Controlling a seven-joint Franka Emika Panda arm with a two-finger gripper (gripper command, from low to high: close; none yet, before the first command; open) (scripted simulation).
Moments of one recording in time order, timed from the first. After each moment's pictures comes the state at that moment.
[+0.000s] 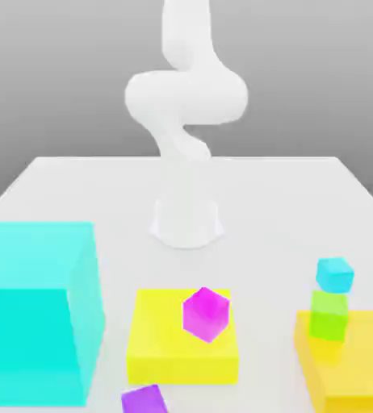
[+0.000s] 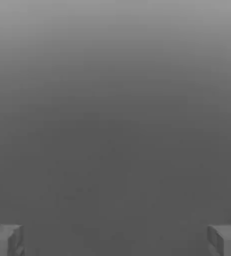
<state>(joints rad) 0.00 -0.72 0.09 -2.35 0.00 2.35 0.88</state>
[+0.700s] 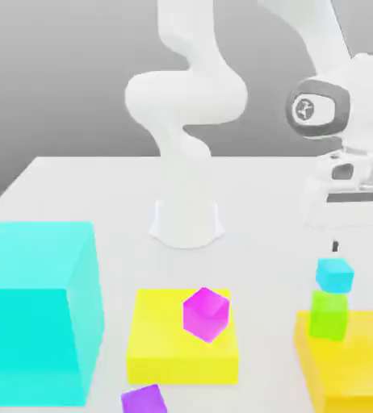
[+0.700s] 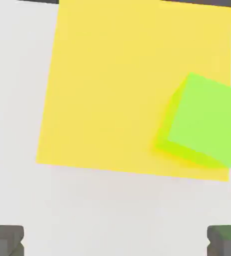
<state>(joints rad) 0.14 -0.06 0.74 -2.79 -0.06 2.79 1.59</state>
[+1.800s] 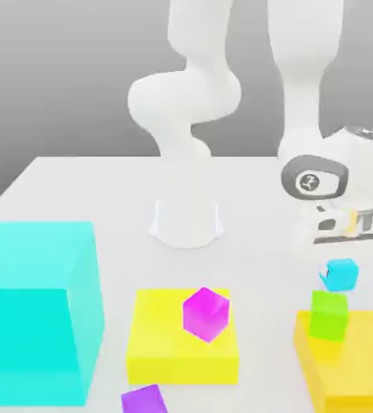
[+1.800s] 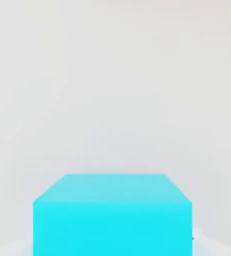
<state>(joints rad) 0.47 0.23 0.40 -2.78 -0.49 2.99 2.00</state>
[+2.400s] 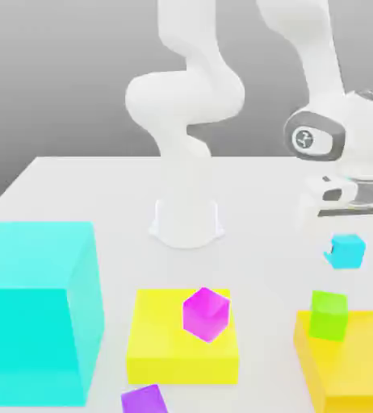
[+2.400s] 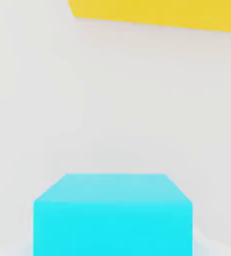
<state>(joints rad) 0.24 -0.04 0.52 -2.72 0.00 2.68 1.63</state>
